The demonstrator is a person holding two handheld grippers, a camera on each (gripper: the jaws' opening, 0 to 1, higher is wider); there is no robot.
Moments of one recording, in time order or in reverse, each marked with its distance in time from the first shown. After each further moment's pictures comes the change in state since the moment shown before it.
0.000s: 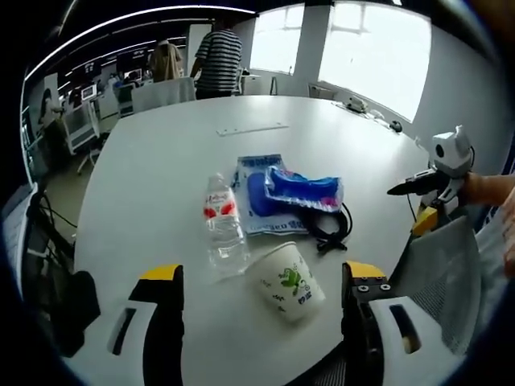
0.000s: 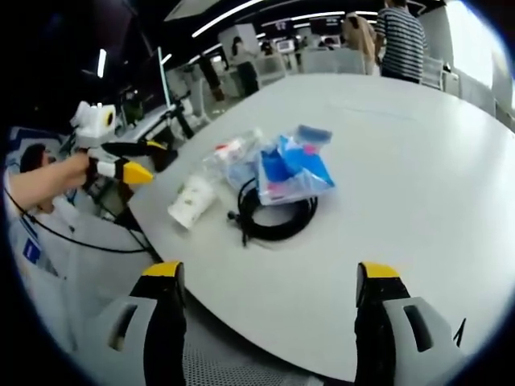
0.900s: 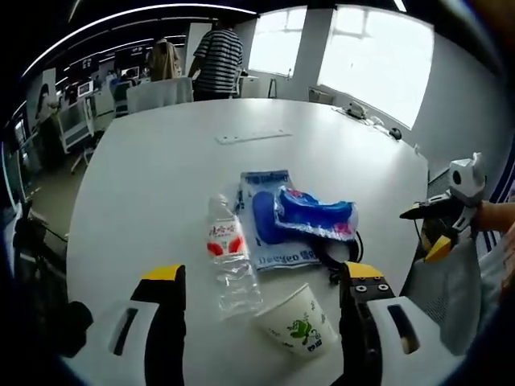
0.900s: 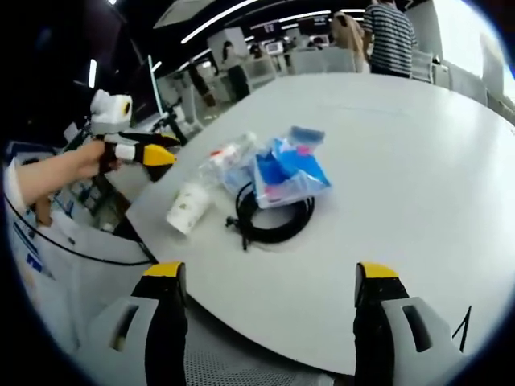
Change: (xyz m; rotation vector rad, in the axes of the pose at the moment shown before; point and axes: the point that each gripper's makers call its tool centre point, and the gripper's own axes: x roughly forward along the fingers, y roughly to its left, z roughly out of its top) left arm 0.040 0.018 0.040 -0.019 0.000 -0.036; right arm -0.004 -0.001 0.003 0.064 -0.022 -0.028
